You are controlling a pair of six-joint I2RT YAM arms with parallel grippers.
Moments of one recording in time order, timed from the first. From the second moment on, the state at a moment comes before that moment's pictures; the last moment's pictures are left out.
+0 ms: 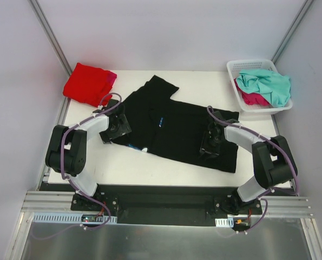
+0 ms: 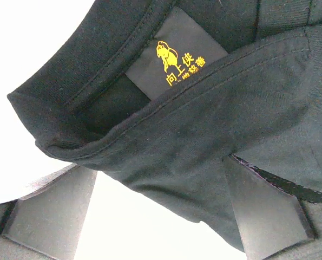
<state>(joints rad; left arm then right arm) -0.23 1.68 0.99 -0.57 -0.14 -0.67 0.38 1.57 0.87 -0.70 -0.15 0.62</state>
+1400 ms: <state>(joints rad) -0.29 1.53 0.99 -0.59 -0.13 -0.71 0.31 1.49 0.96 -0.78 -0.03 0.56</state>
